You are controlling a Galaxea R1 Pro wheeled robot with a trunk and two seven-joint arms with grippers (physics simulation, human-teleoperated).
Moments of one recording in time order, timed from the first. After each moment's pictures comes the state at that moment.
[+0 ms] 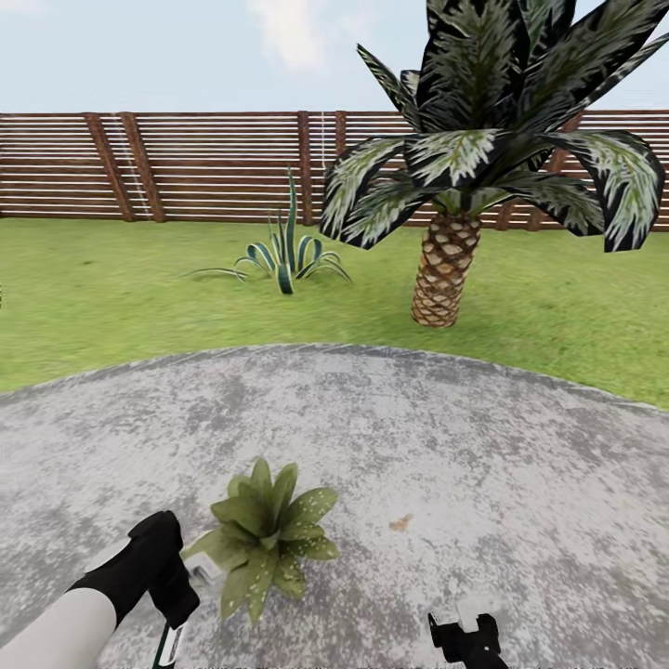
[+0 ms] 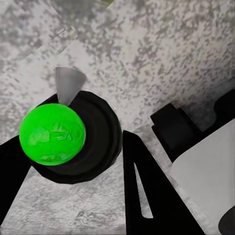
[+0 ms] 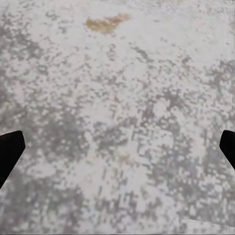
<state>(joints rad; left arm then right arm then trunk) -0.63 0.18 -0.19 -0.61 -0.88 0.80 -1.10 -0.46 -0.03 0.19 -0.09 -0.04 -0.39 -0.06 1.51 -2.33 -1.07</state>
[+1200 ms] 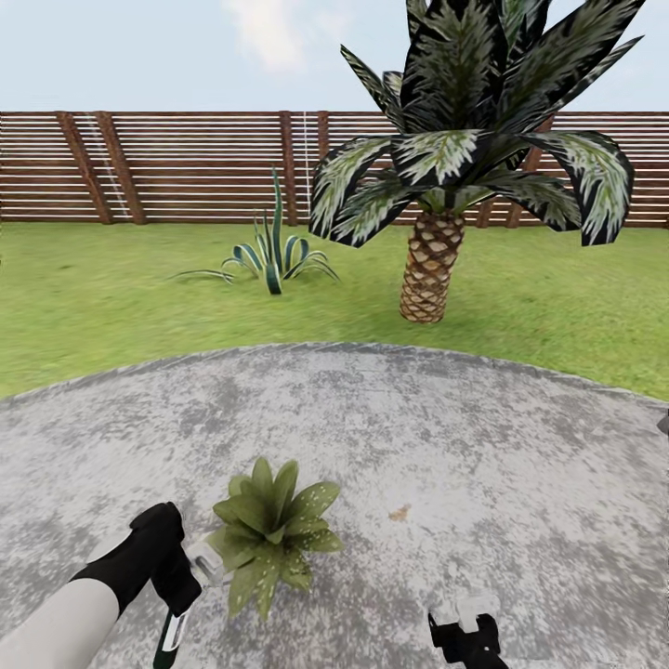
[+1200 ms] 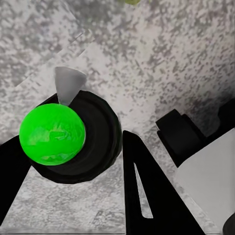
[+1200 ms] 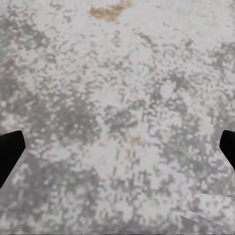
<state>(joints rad) -0.65 0.18 -0.19 -0.61 -0.88 0.80 -1.09 -0.46 -0.03 0.19 -0.09 -0.04 -0.39 -0.06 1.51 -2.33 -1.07</state>
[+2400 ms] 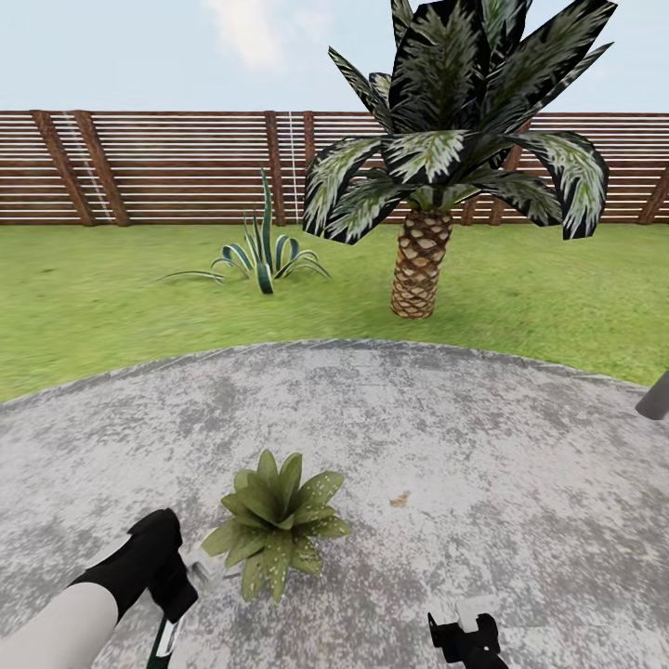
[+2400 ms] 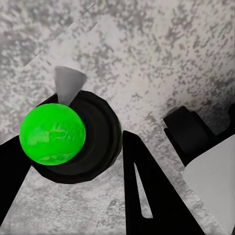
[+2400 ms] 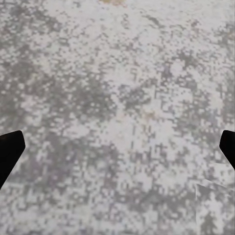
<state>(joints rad) -0.65 0.18 -0.18 -0.58 -0.87 0.80 -1.03 -0.46 -0.03 0.19 -0.09 -0.04 -0.39 -0.06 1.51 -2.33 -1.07</state>
